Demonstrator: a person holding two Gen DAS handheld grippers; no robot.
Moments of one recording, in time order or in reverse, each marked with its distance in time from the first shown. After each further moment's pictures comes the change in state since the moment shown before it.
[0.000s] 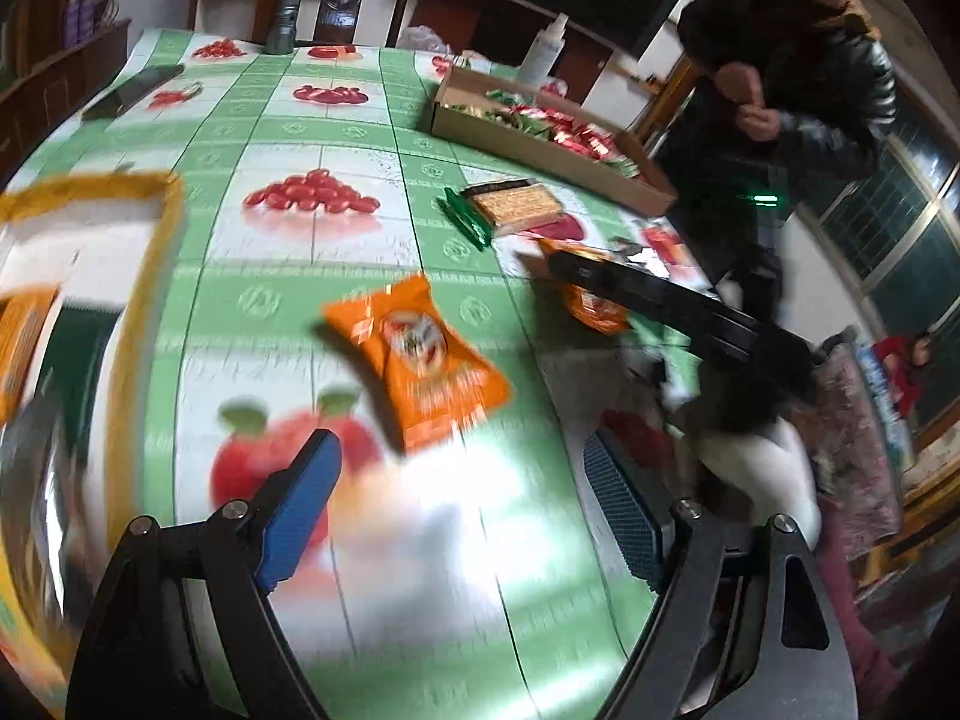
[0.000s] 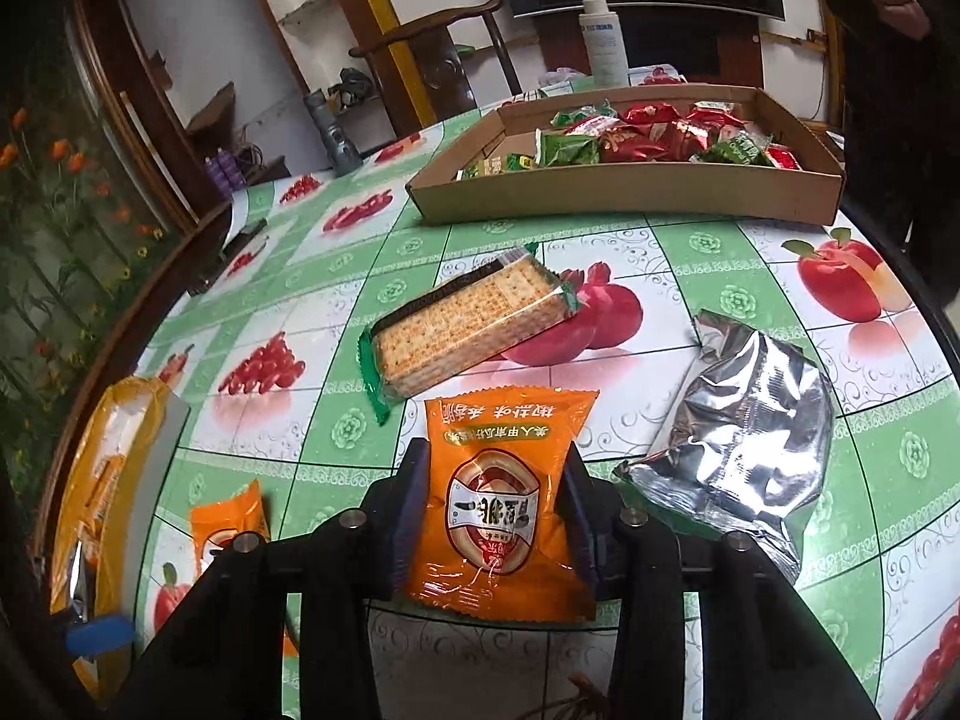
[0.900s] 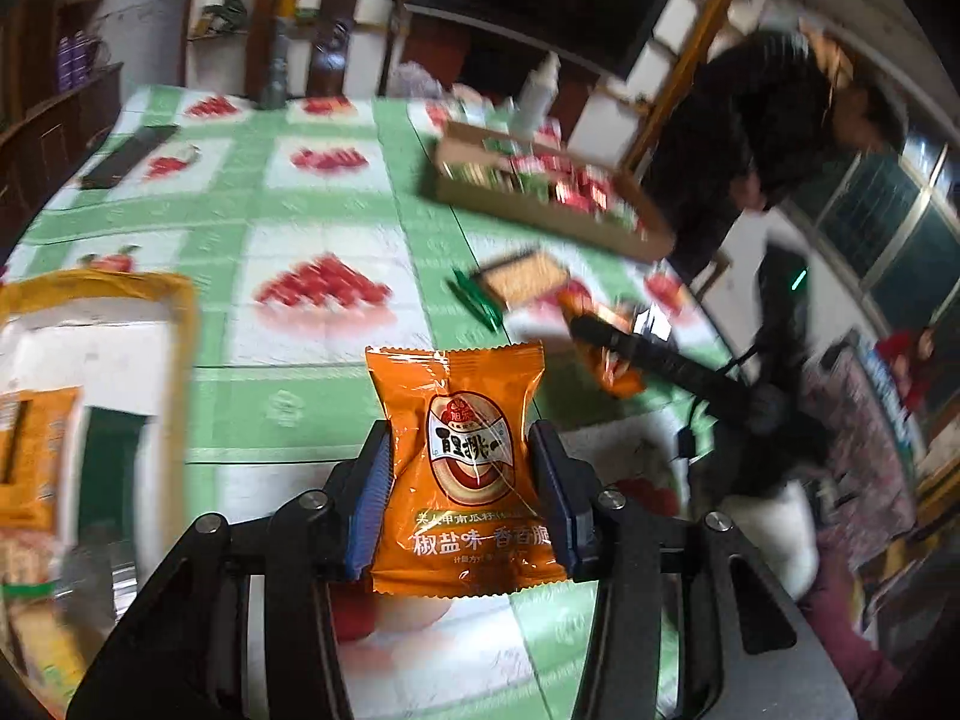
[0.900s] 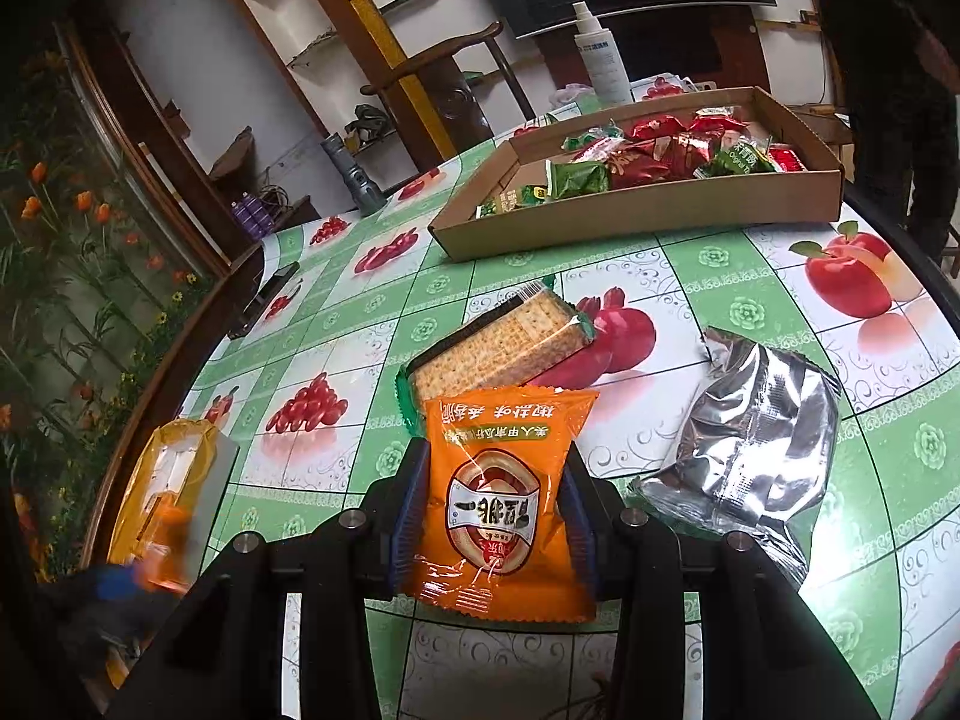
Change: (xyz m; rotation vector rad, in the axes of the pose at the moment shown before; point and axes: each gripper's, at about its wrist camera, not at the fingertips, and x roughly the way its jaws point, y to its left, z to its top) left arm -0.037 0.018 0.029 0.018 -0.102 -0.027; right arm -0.011 -0.007 0.003 0.068 -0.058 0.101
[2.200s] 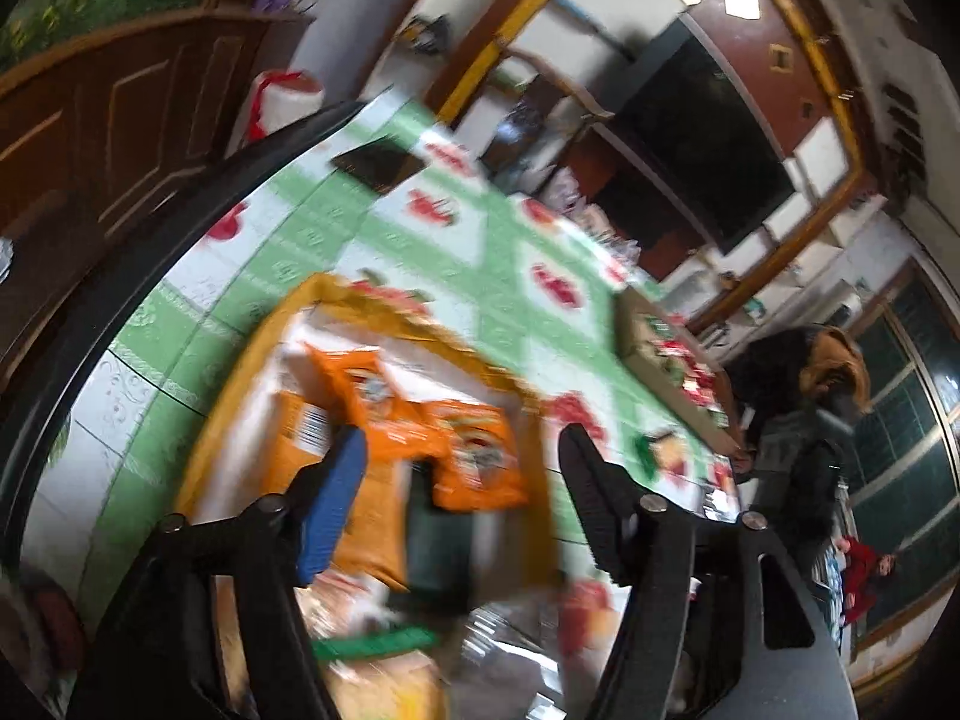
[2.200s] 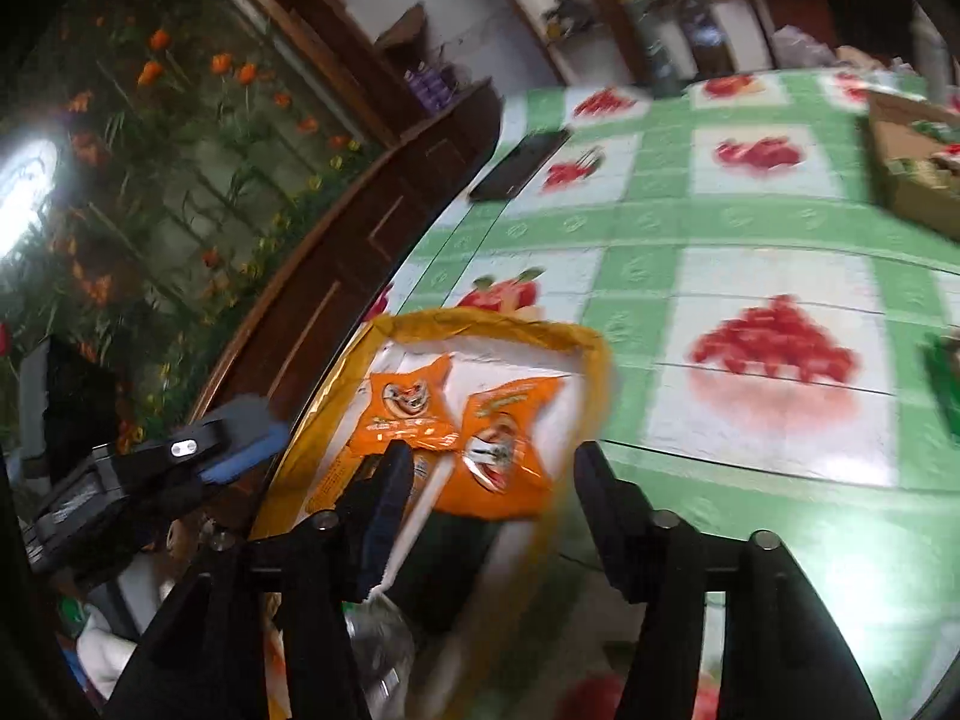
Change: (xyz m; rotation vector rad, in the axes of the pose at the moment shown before) left arm -0.095 0.185 -0.004 -0.400 -0.189 0.022; right arm 0.060 0.226 -0.027 -0.199 0.220 0.321
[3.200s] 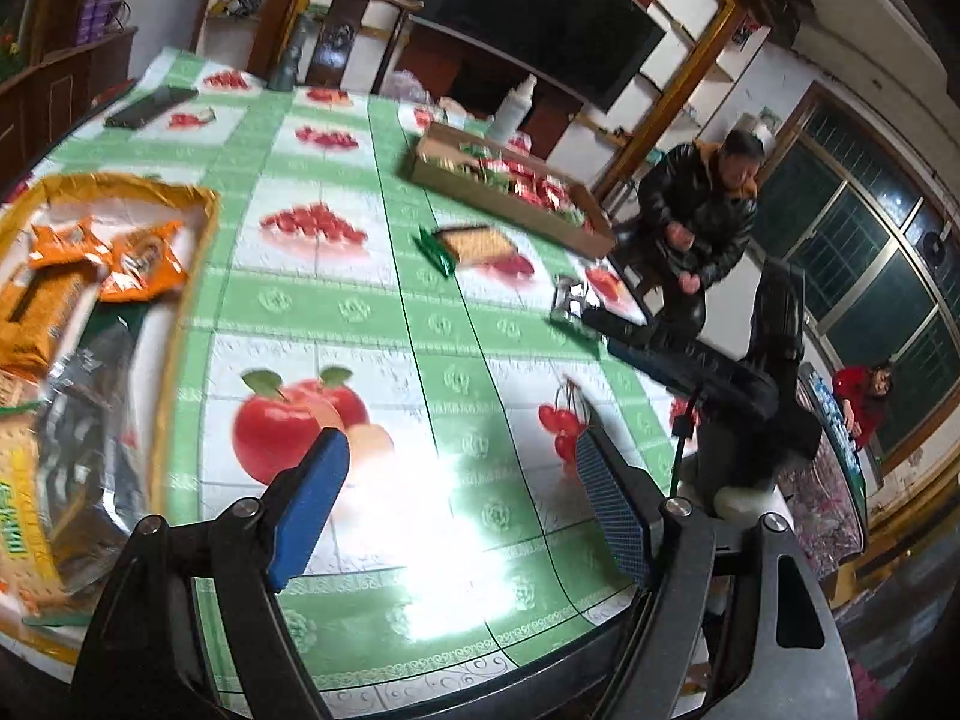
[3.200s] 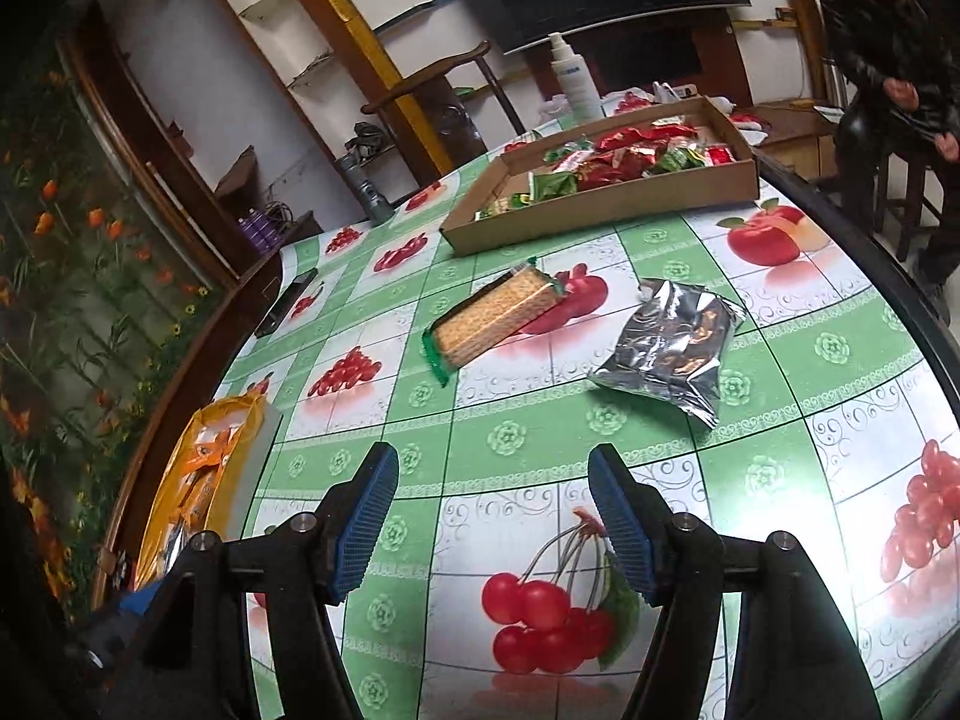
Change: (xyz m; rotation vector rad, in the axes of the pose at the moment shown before) left arm 0.036 -0.157 -0.139 0.307 0.199 -0.124; right arm -0.188 -0.167 -0.084 0.243 -0.256 -0.315
